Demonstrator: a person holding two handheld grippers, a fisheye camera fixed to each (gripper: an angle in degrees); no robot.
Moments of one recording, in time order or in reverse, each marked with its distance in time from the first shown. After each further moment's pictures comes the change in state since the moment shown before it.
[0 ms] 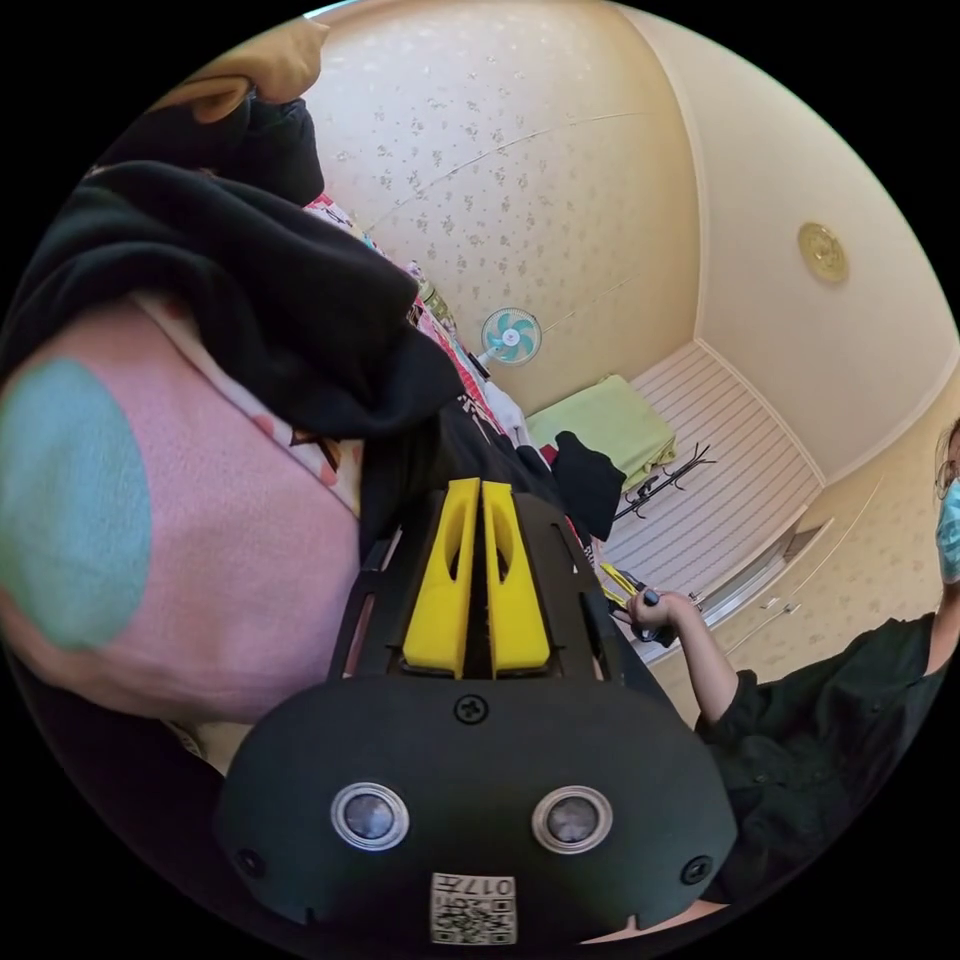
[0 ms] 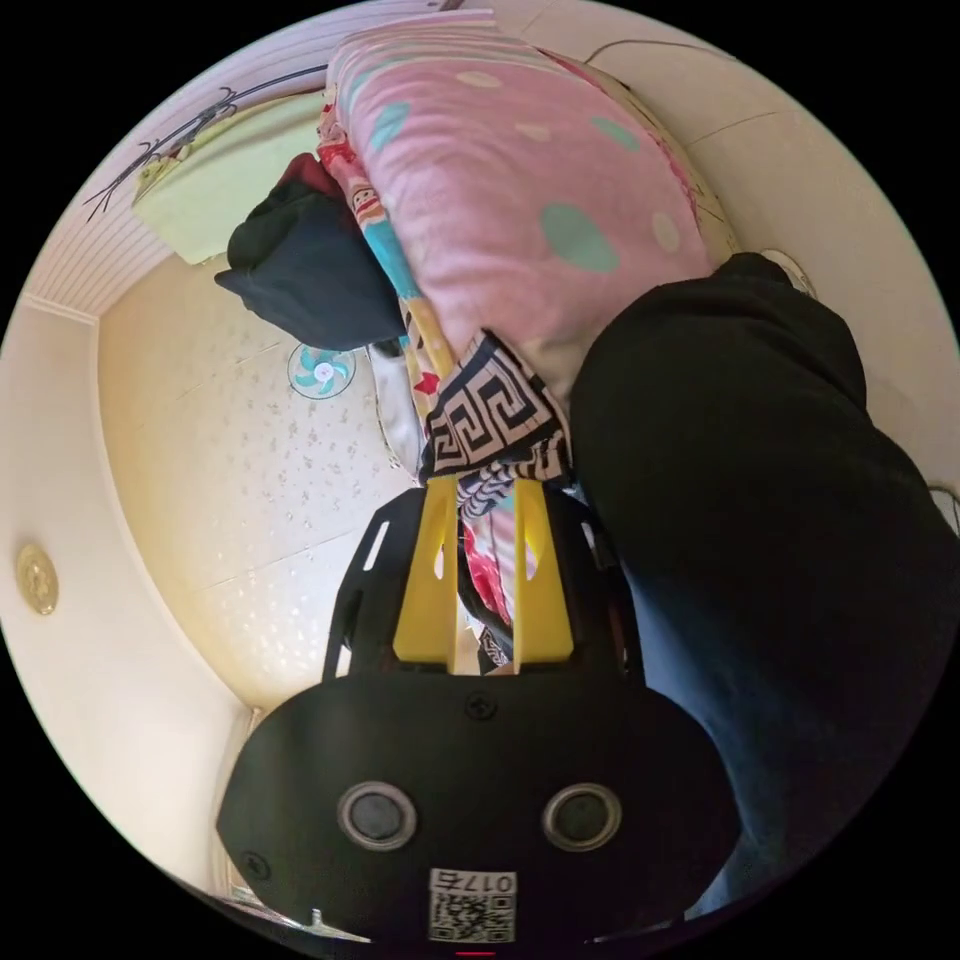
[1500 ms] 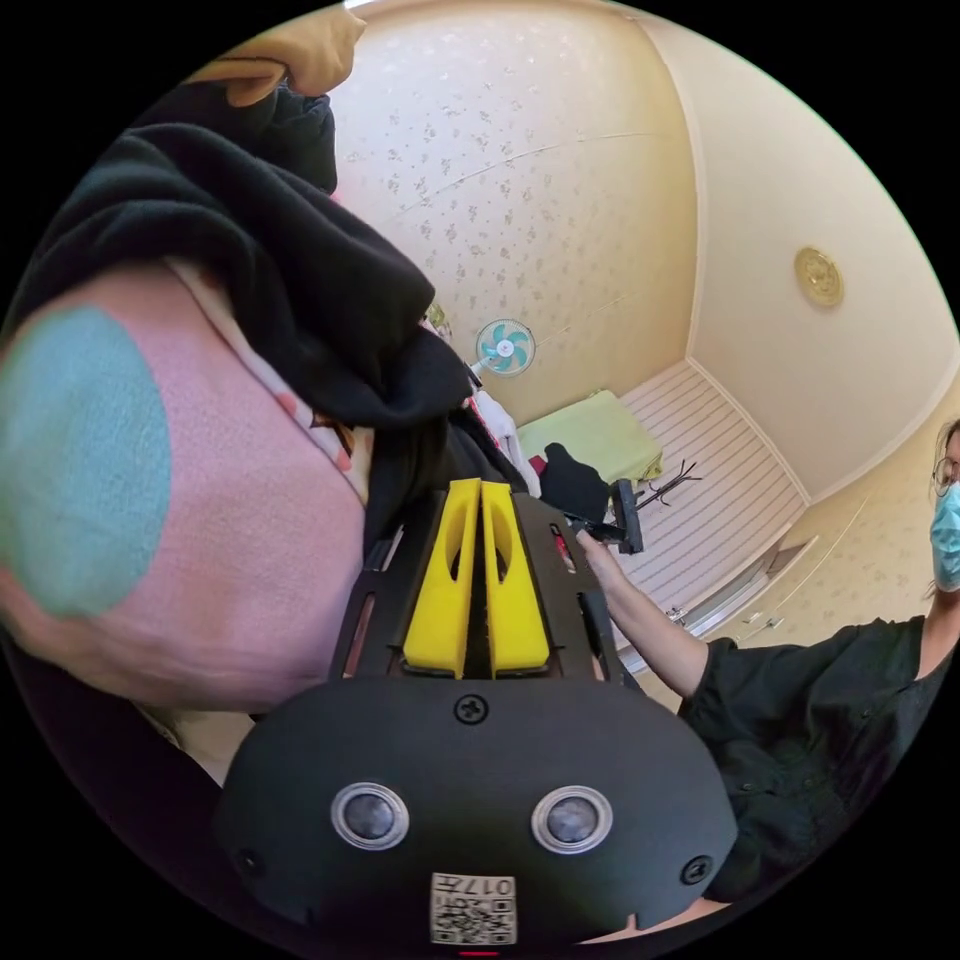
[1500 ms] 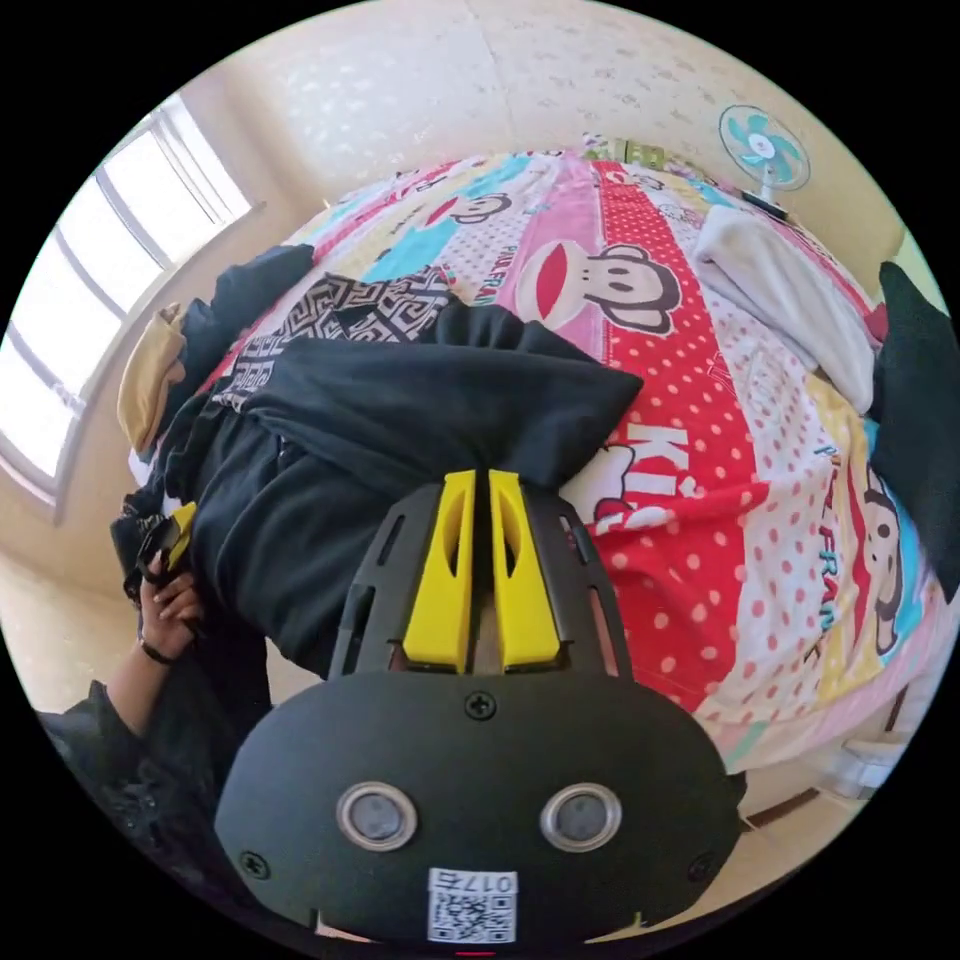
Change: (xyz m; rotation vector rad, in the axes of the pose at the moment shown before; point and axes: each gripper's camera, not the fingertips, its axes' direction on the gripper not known) left arm -0.008 -0.047 0.013 0.029 0.024 -0.039; right arm 0.078 0.390 0.255 -0.688 0.731 -1.495
